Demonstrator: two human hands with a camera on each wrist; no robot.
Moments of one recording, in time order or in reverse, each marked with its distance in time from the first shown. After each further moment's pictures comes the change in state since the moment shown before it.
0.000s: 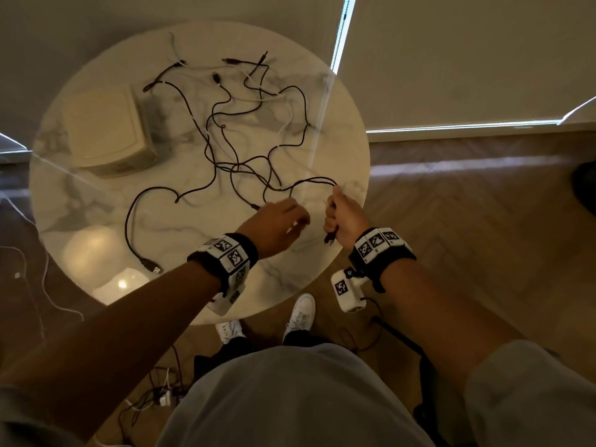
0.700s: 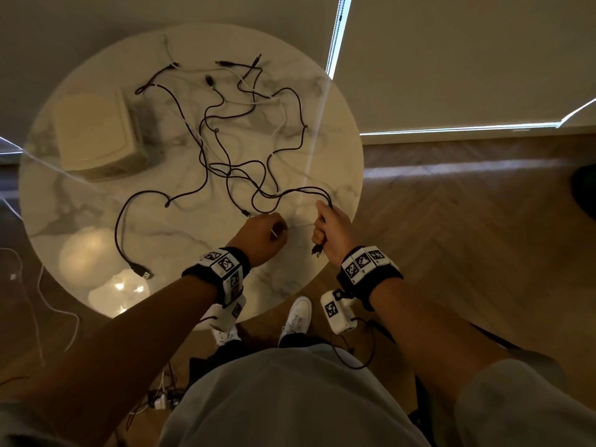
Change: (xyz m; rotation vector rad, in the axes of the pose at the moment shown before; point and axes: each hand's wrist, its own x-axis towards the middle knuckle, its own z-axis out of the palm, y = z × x) left_hand -0.005 -0.003 0.019 -0.248 -0.071 -0.453; right_hand -0.012 0.015 -0.002 0.056 0.009 -0.045
